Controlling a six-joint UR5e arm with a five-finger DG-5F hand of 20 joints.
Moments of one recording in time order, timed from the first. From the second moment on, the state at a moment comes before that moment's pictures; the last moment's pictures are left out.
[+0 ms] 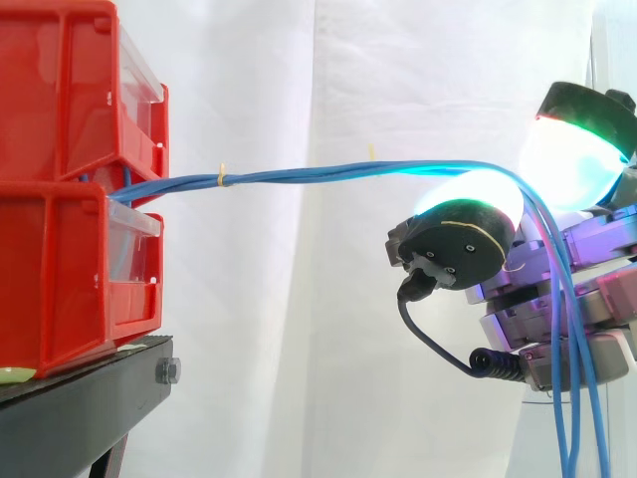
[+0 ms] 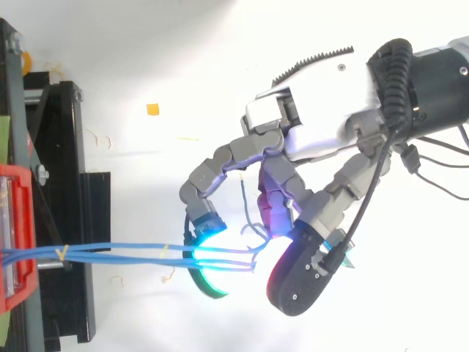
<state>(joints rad) 0.00 -2.23 -1.29 -2.80 -1.85 0.18</state>
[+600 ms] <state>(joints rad) 0.00 -2.23 -1.29 -2.81 -1.85 0.18</state>
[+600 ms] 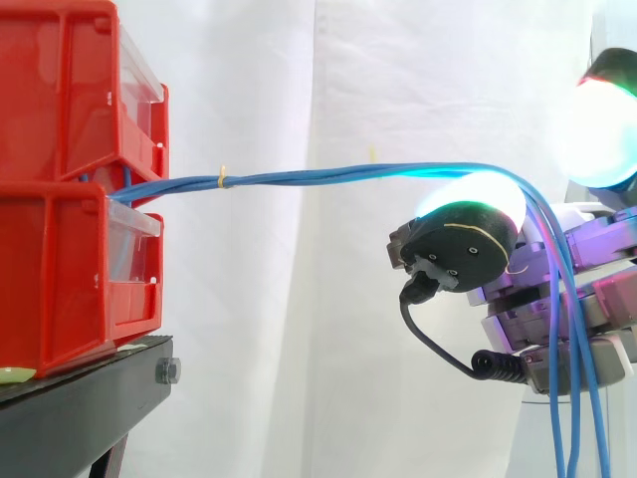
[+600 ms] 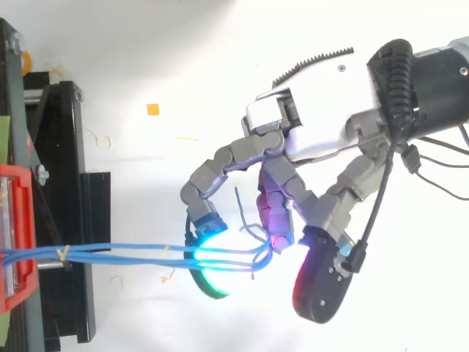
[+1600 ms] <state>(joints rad) 0.00 -2.23 -1.29 -2.82 -1.85 0.18</state>
